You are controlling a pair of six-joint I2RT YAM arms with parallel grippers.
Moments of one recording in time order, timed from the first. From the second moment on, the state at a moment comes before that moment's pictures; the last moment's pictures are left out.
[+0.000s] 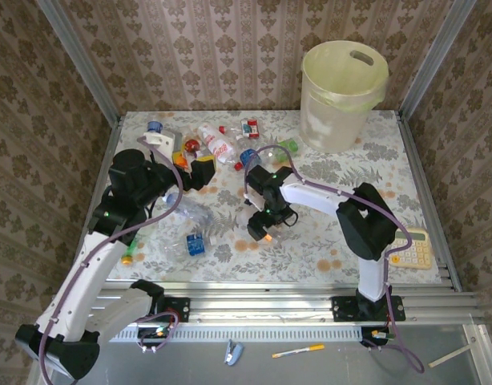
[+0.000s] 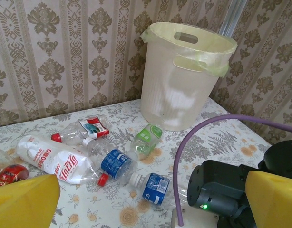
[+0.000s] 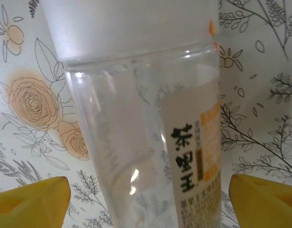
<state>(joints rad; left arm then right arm) -0.43 0.90 1.04 -0.33 0.28 -0.15 0.73 1.93 1.39 -0.96 -0.16 0.04</state>
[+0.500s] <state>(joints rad) -0.43 0.88 1.02 -0.34 0.25 -0.16 0.75 1.96 1.39 -0.94 -0.16 0.03</state>
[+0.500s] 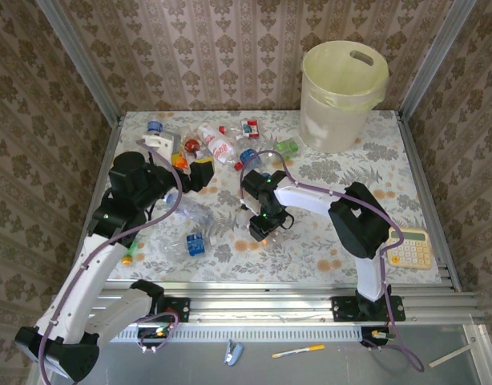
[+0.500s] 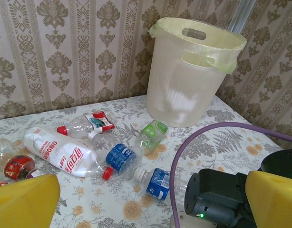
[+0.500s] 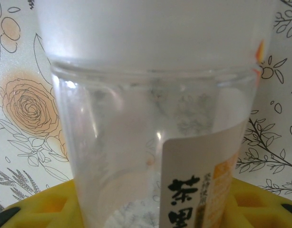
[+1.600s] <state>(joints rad) -0.43 0.92 1.01 -0.29 0.21 -0.18 0.69 1.48 1.48 -0.55 0.08 0.06</state>
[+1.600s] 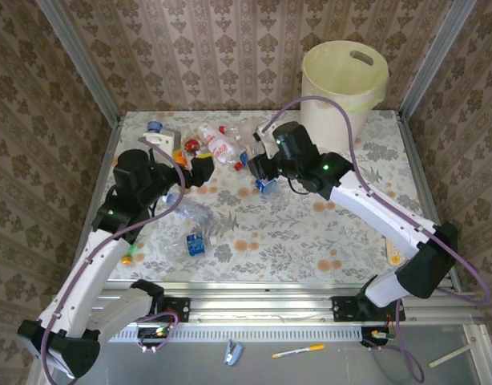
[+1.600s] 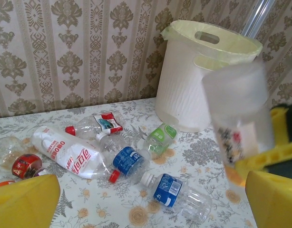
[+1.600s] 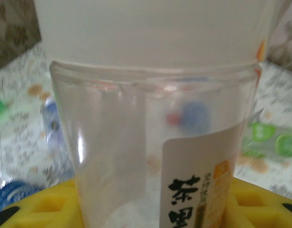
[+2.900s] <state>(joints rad) -0.43 1.04 1.03 -0.21 0.29 -0.18 0.61 1.43 1.76 -0.37 0.50 -0.36</state>
